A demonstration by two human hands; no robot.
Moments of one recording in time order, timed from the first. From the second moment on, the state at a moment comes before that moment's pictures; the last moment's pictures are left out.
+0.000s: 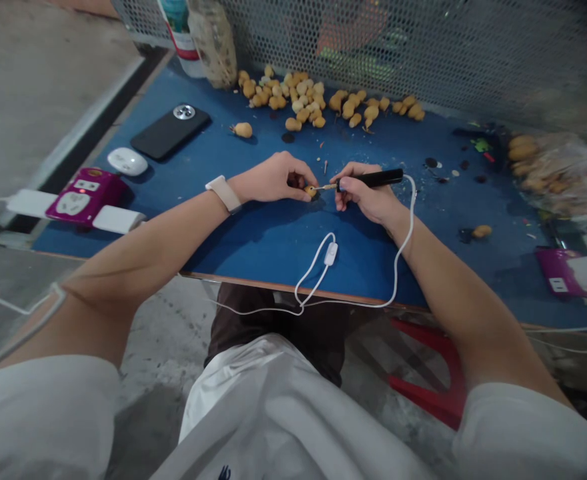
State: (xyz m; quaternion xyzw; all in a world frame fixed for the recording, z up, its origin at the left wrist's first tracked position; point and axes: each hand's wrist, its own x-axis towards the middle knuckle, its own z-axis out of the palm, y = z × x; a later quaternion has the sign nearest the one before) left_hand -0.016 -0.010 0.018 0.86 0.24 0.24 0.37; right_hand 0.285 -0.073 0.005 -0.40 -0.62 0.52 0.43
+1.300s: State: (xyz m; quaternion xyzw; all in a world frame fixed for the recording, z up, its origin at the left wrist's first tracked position) left_hand -0.016 -0.012 0.023 0.87 0.23 0.23 0.36; right_hand 0.287 -0.070 0.002 -0.36 -0.63 0.53 0.44
